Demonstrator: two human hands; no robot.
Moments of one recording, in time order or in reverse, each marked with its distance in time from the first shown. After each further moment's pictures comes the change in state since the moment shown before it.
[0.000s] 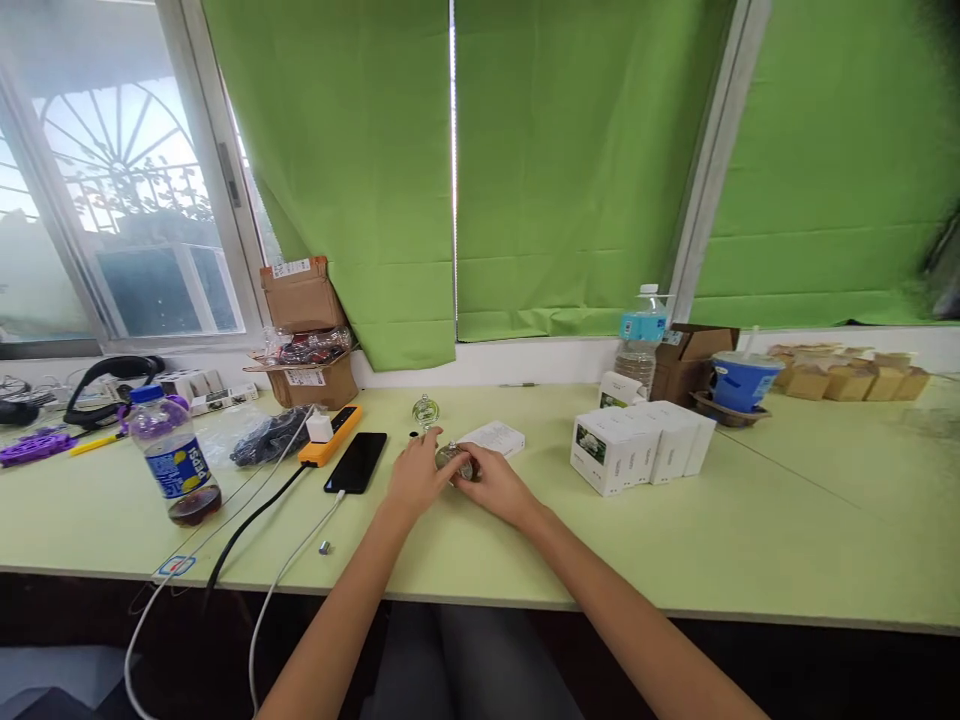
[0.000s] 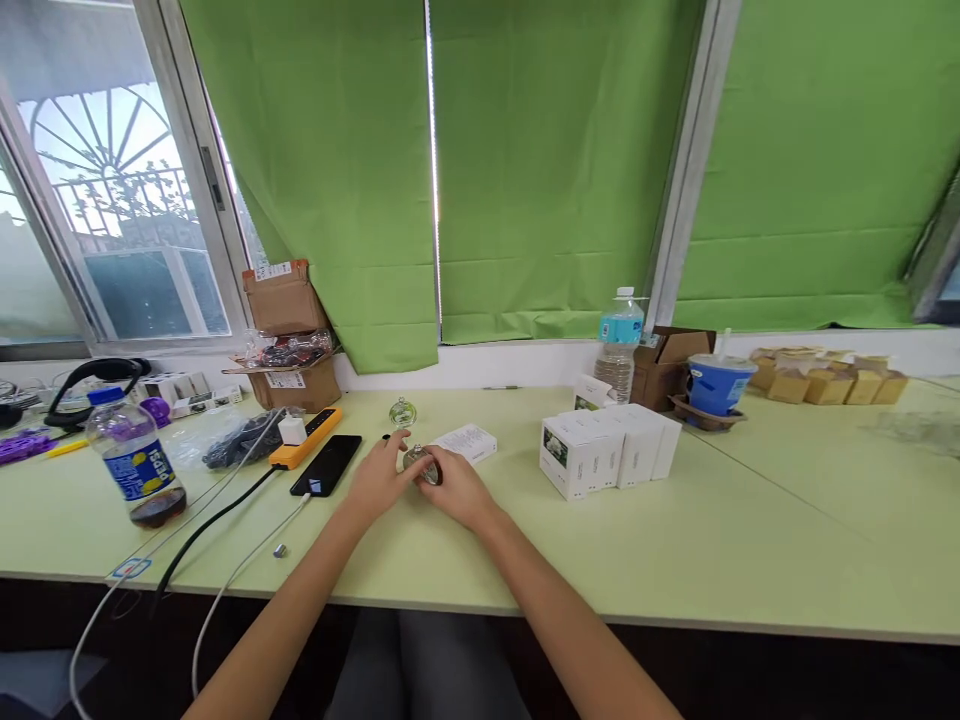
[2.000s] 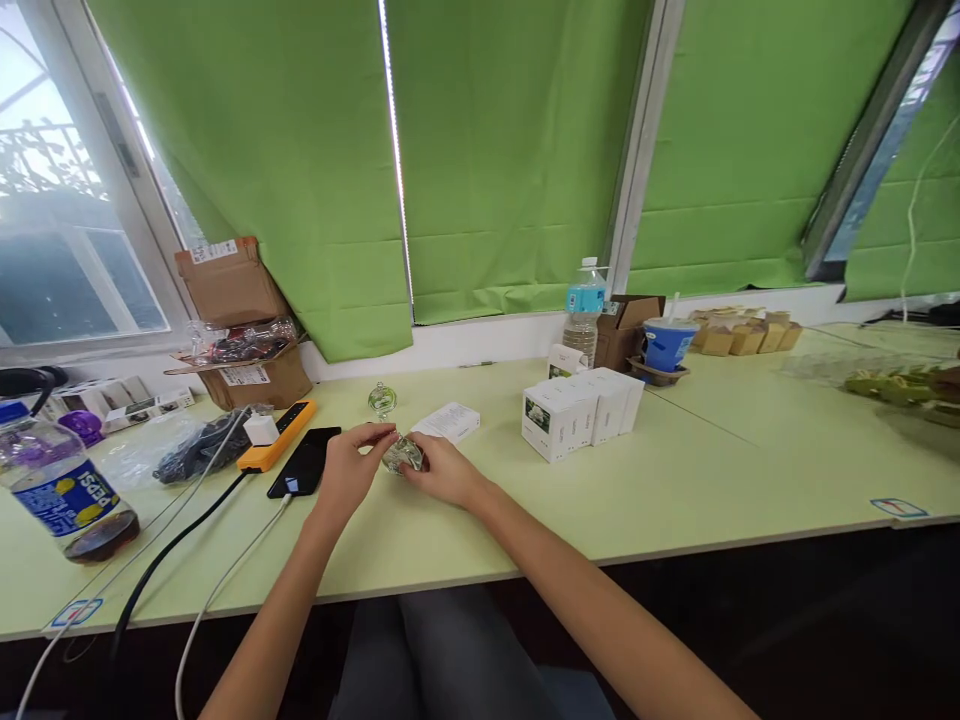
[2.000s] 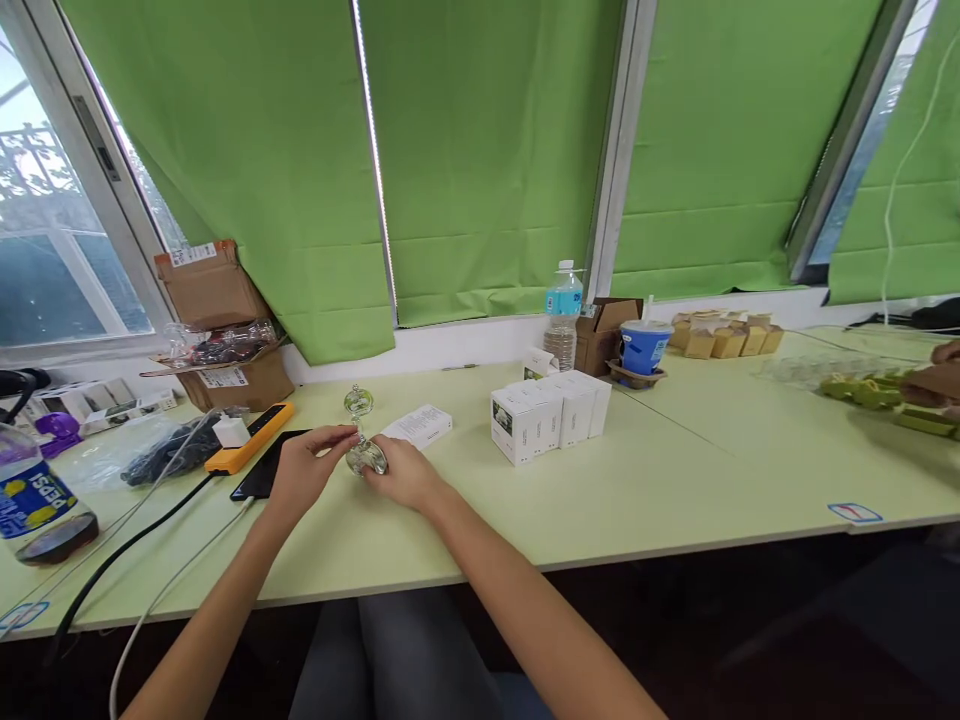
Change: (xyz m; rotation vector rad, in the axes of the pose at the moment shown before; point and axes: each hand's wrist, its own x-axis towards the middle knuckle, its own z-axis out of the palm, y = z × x) left_hand -0.001 -0.001 -0.020 -0.382 0.081 -0.005; right_hand -0.003 -0.002 0.005 -0.044 -0.045 -0.030
